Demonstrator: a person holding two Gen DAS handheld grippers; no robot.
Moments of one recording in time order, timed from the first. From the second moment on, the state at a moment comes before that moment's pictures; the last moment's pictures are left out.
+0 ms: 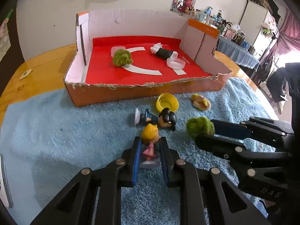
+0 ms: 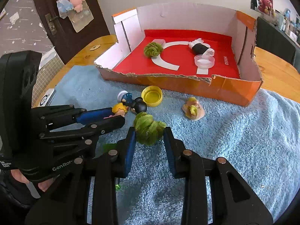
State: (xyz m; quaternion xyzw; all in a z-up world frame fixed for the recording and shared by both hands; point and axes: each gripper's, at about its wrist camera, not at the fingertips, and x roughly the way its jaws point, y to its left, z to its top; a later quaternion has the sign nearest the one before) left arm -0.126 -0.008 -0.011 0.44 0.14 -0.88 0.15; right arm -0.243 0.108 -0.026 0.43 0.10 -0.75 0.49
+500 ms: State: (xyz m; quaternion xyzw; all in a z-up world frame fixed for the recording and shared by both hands) left arm -0.106 0.003 0.005 0.41 0.16 -0.88 0.16; right arm -0.231 0.127 -0.016 0.43 0.08 -0.76 0.49
